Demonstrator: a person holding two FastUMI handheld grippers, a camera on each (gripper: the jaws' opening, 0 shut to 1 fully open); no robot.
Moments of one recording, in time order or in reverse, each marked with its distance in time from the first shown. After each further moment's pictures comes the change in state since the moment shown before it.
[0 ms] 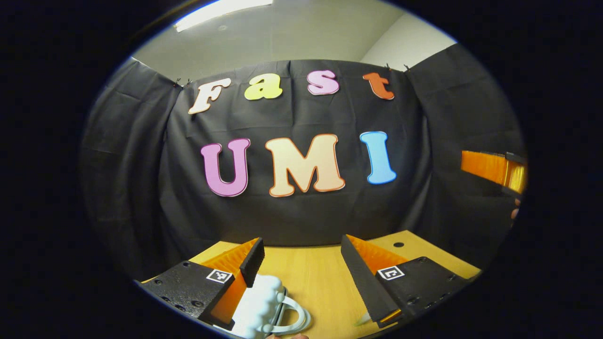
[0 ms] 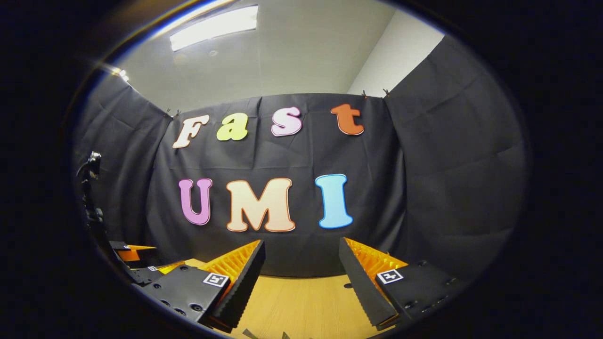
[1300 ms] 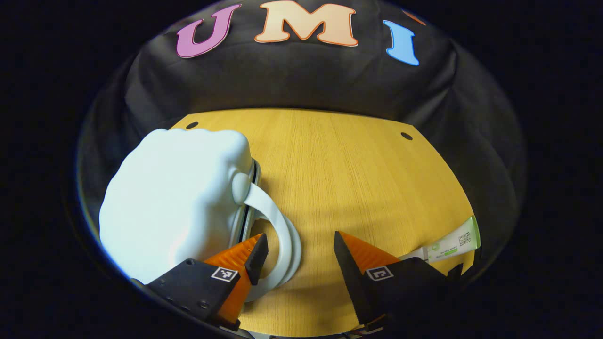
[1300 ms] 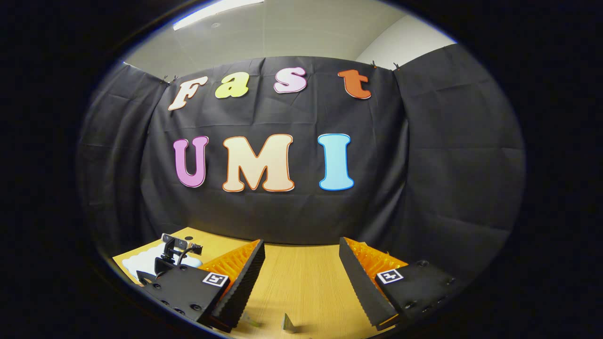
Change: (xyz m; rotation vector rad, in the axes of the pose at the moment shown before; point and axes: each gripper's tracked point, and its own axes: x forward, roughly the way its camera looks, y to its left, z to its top) left arm 0.013 -0.029 -0.262 -0.160 0.830 -0.114; right arm 0.001 0.010 -0.062 -0.067 0.252 -0.043
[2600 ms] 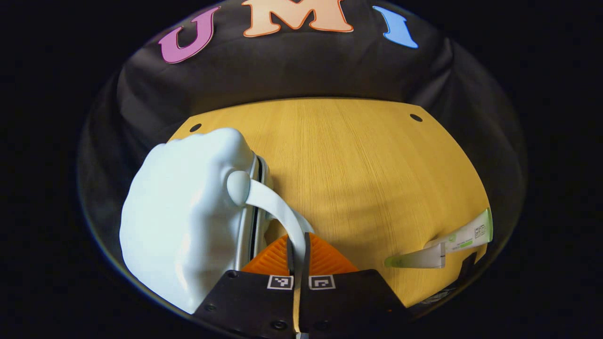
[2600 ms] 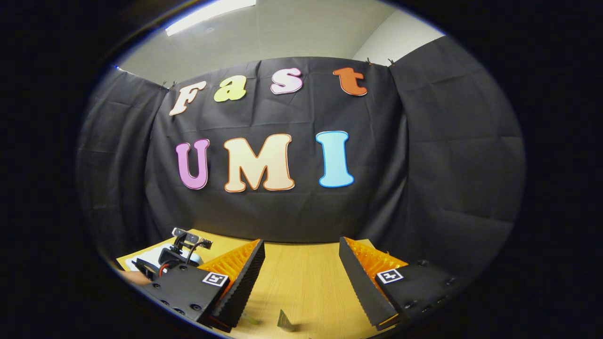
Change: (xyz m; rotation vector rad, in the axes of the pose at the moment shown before) left arm -0.006 0.008 0.012 0.097 0.080 0.064; right arm -0.004 -0.014 -0.014 0.040 -0.019 0.049
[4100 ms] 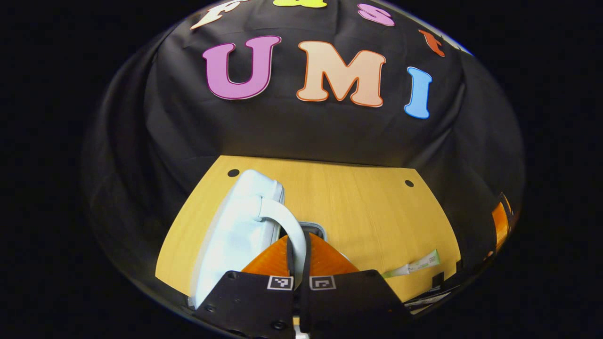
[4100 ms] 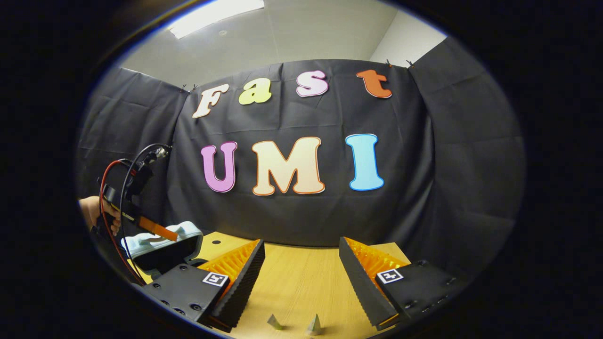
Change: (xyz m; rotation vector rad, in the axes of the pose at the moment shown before) left arm -0.056 0.051 0.077 -0.114 -0.266 -0.030; right arm 0.004 0.076 -0.004 0.004 -0.023 0.120
